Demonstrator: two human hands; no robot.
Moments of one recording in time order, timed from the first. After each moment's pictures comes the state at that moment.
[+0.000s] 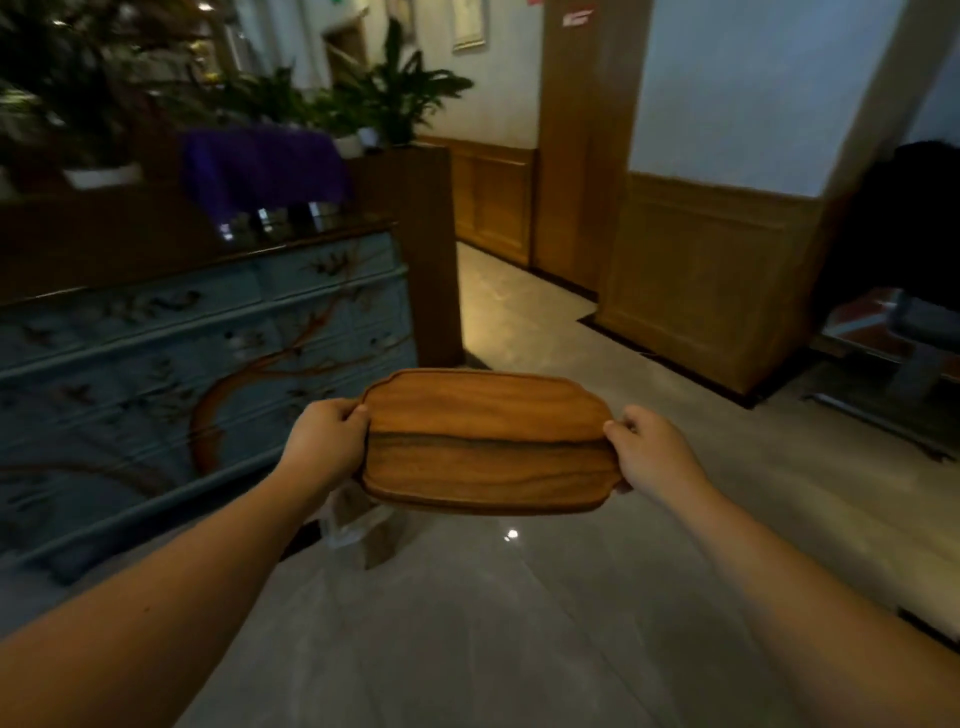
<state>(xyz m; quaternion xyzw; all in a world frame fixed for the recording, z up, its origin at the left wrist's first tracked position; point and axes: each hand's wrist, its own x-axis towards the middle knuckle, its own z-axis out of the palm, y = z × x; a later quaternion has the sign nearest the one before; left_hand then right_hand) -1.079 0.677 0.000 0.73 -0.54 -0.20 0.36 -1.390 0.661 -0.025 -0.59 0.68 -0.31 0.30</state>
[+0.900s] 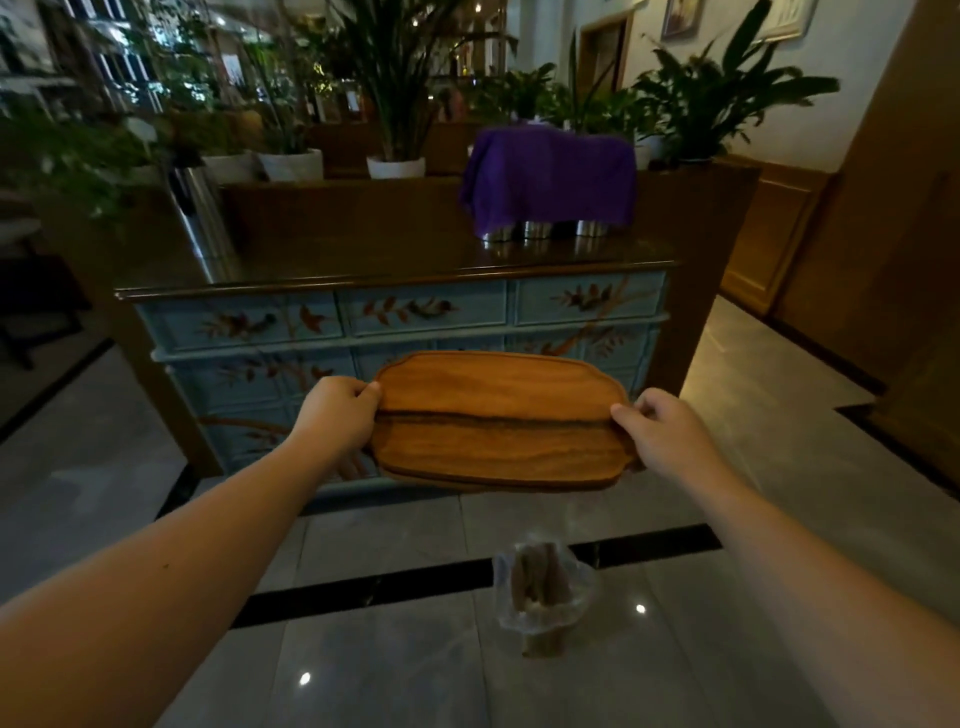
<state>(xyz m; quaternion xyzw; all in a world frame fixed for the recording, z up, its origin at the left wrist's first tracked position) -0.646 0.525 0.020 0.82 -0.36 -0.17 0.41 -0.928 0.380 -0.003 -0.72 0.52 -0.29 0.36</state>
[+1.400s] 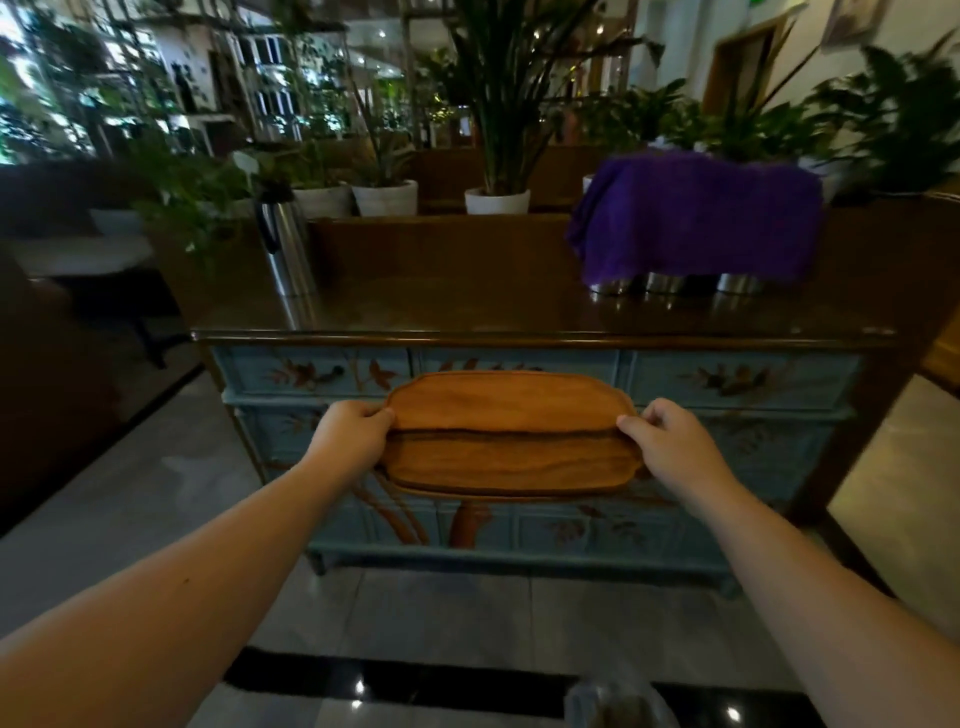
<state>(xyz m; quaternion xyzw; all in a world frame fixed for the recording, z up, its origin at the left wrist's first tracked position) -0.463 0.373 0.011 0.84 -0.24 -0.15 0.47 -0.701 0.162 -0.013 -0.75 0.43 -0.27 0.41</state>
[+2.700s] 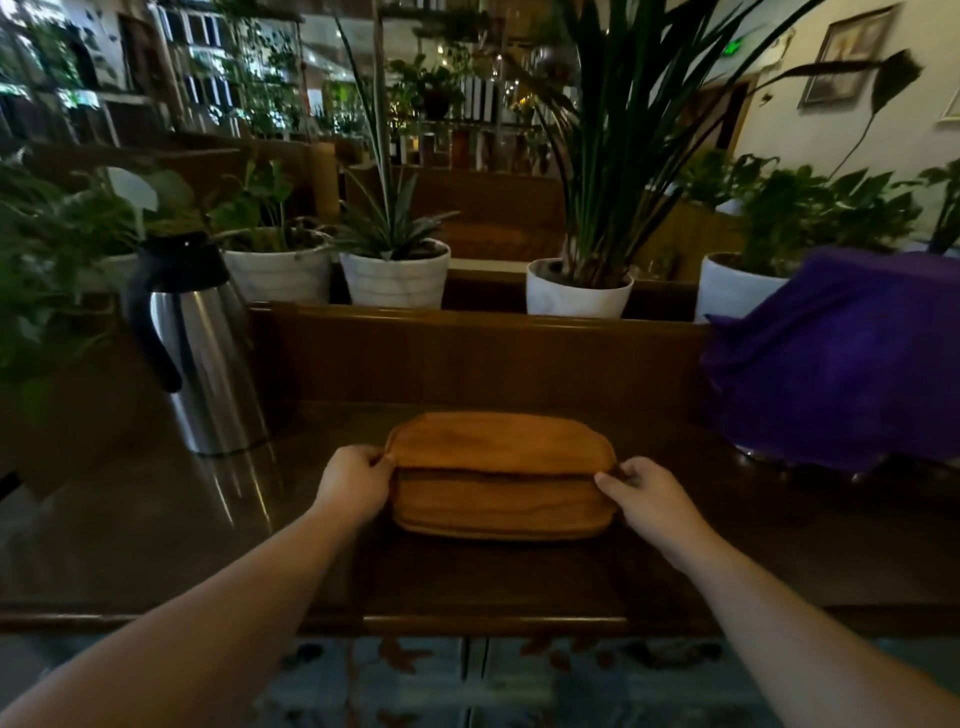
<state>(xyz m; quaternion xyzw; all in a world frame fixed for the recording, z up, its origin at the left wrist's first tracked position) 0.030 0.074 -0.021 0.81 -0.25 -0.24 0.47 -0.233 -0.107 -0.017 -0.74 0.47 -0.17 0.46</state>
